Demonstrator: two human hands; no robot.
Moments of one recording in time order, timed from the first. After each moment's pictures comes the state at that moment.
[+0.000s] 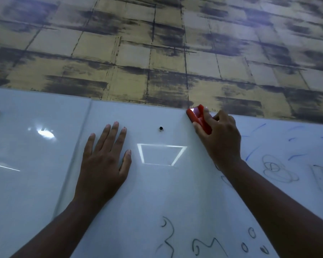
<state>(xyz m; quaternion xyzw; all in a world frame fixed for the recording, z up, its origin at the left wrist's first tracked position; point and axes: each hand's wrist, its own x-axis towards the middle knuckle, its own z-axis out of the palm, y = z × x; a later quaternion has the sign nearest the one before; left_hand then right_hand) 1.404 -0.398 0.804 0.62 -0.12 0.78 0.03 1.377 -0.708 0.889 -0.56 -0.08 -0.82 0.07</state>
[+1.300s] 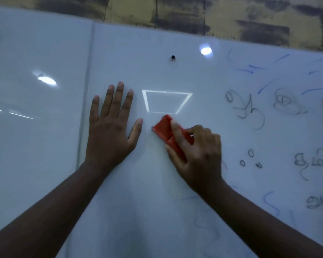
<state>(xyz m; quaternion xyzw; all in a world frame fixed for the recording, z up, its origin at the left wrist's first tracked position) 1.390 -0.389 0.714 0.67 -0.13 0.73 0.01 1.371 -0.630 0.671 -0.60 -0.20 -0.78 -0.02</state>
